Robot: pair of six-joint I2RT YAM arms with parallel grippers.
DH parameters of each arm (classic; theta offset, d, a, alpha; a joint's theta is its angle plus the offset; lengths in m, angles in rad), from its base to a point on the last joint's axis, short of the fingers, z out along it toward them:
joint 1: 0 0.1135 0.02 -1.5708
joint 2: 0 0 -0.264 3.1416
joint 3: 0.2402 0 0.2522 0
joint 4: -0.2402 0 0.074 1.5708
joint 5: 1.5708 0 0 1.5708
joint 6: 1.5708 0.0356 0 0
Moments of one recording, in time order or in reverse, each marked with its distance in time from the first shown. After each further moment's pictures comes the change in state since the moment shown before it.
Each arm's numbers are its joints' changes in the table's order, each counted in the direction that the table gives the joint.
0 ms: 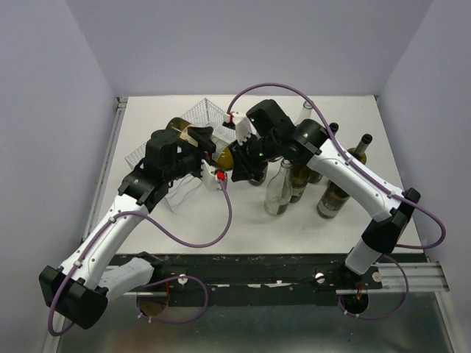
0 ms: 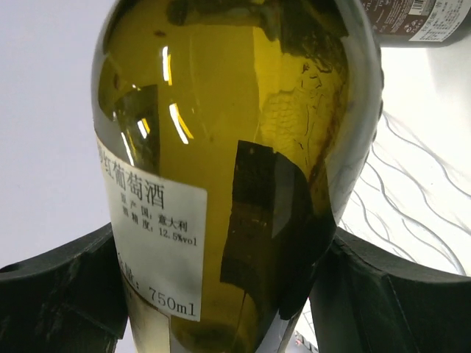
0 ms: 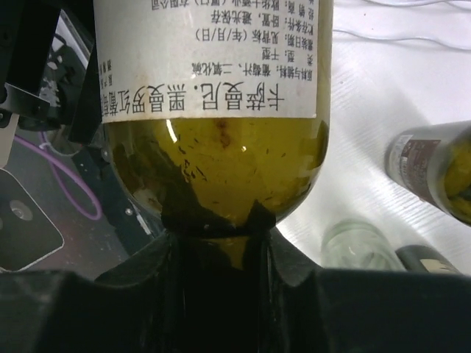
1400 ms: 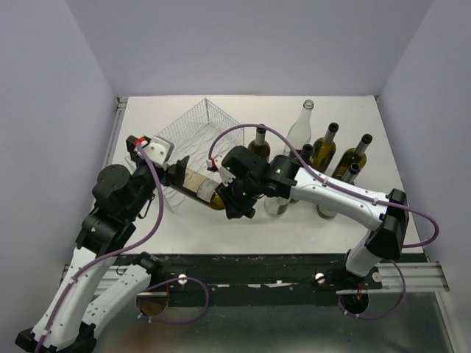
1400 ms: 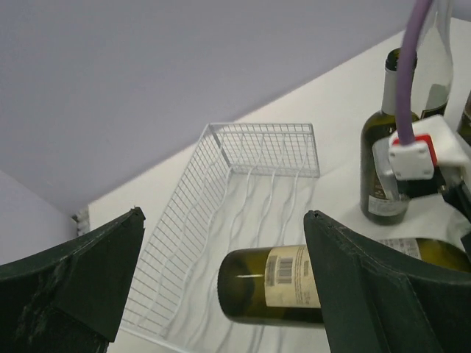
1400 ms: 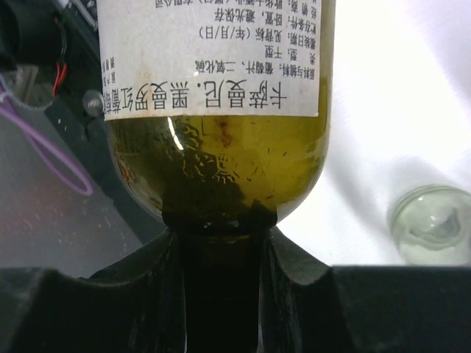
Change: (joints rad) left arm -0.003 -0.409 -0.045 -0.002 -0.425 -1.210; right arm 0.192 -0.031 -0.279 0.113 0.132 0.135
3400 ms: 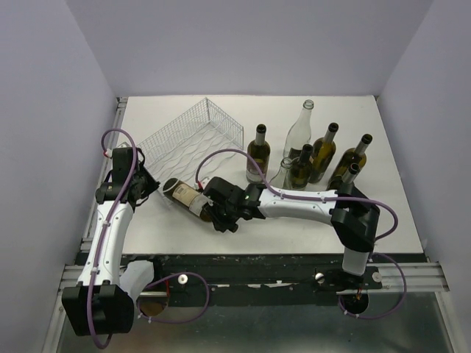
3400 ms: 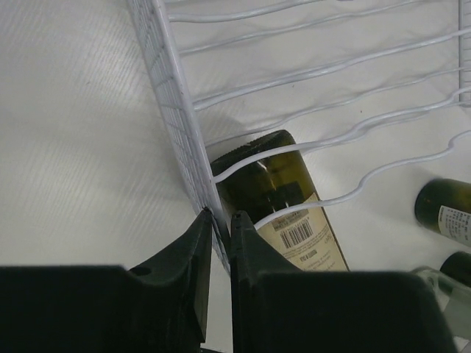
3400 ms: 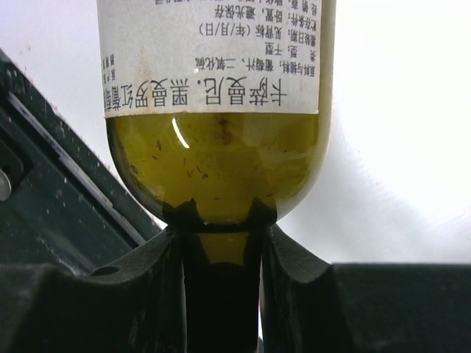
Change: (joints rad) left arm 0.517 0.361 -0.109 -0.384 0.017 -0.855; right arm 0.109 0.189 -0.248 0.399 0.156 0.077
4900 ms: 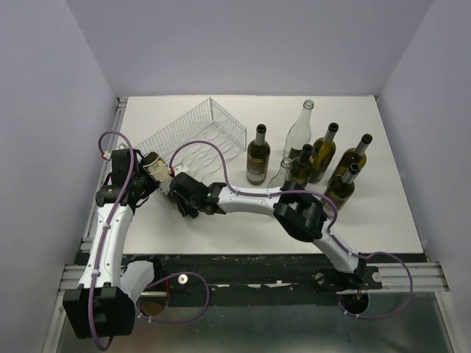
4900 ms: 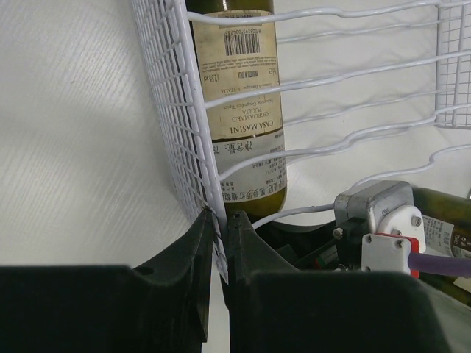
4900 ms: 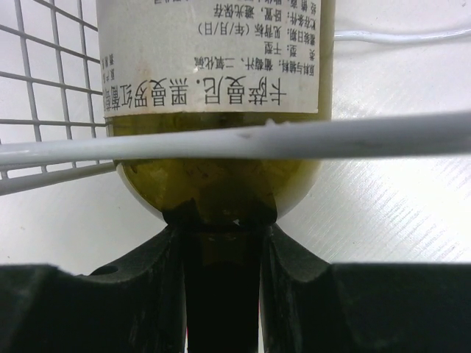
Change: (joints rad) left arm 0.010 -0.019 -0.030 0.044 0.029 -0.061; right arm 0.008 0.481 0.451 0.245 0.182 0.155
